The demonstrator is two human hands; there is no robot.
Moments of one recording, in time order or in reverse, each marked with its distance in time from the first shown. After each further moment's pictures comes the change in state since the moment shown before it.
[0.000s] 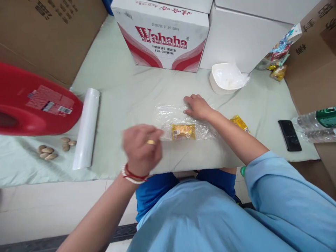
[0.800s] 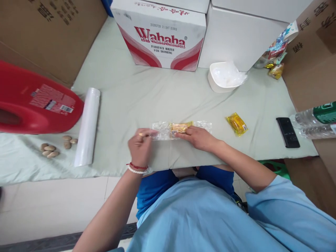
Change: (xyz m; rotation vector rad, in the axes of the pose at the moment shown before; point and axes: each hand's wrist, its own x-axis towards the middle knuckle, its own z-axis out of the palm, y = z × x) left_hand -0.034 -0.021 0.033 -0.443 -0.108 -0.484; right_hand -0.122 -0.038 0.045 0.174 -0.120 -0.370
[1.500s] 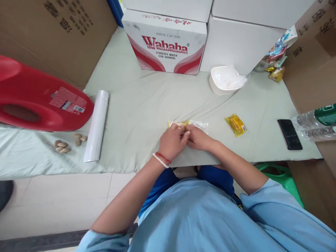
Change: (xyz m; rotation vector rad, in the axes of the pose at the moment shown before) left_hand 0.015 0.073 0.048 0.381 -0.344 0.072; right_hand 0.014 -0.005 0.010 0.170 0.171 -0.036
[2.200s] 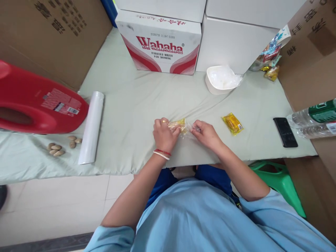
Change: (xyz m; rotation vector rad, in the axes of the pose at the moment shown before) left_hand 0.015 -0.011 0.032 0.027 0.263 -0.278; right_hand -0.027 -0.015 -0.034 0.159 0.275 0.533
